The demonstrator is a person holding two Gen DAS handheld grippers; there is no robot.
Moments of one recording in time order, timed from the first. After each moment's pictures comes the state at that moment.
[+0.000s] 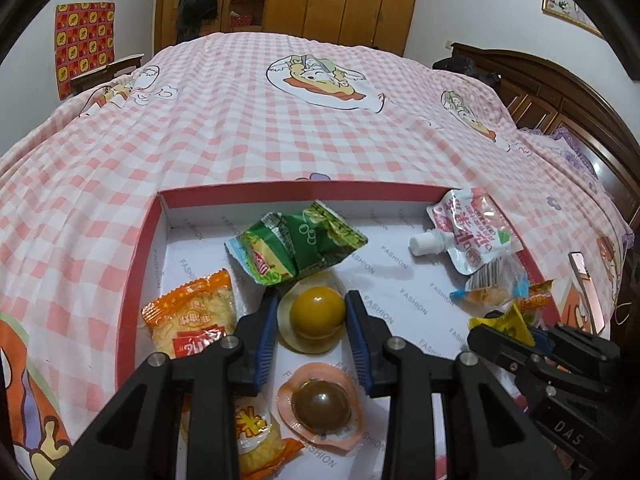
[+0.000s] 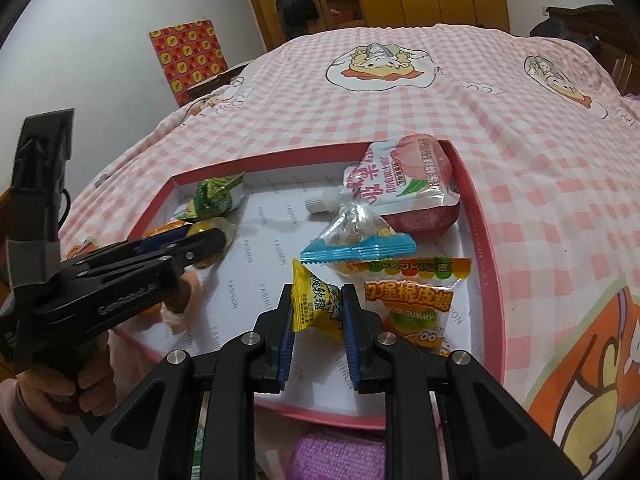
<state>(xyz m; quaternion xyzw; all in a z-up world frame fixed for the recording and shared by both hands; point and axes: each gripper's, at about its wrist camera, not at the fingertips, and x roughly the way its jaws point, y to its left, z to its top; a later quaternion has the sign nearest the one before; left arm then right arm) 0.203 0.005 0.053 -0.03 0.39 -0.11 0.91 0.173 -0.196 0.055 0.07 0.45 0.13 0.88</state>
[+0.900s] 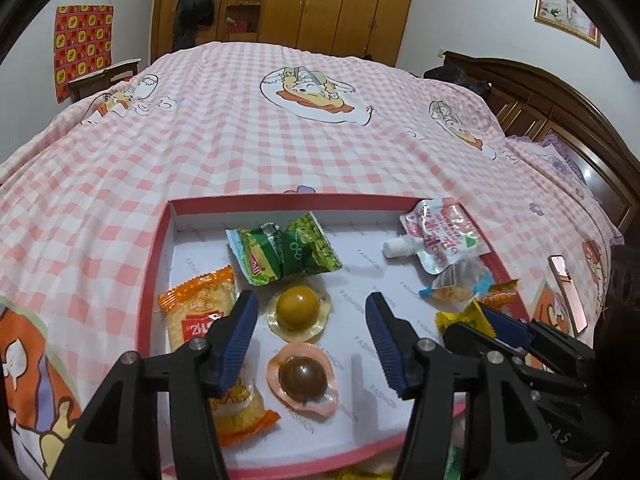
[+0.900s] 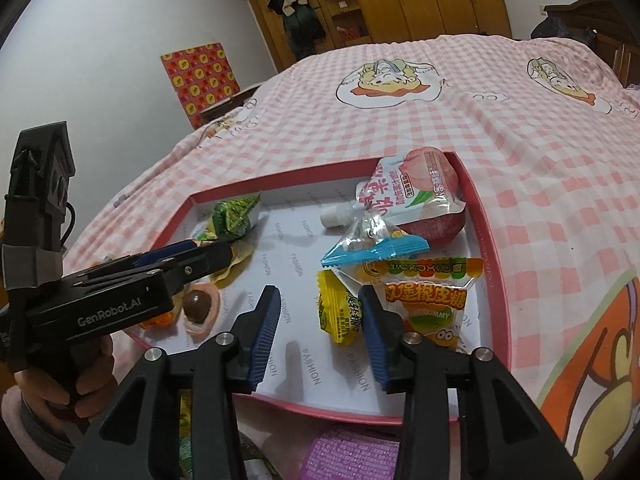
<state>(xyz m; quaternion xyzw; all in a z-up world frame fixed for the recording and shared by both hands) 0.177 0.007 0.079 -0.04 0.38 -0.12 0.92 0.160 -0.202 0.063 0.11 0.40 0.16 0.89</state>
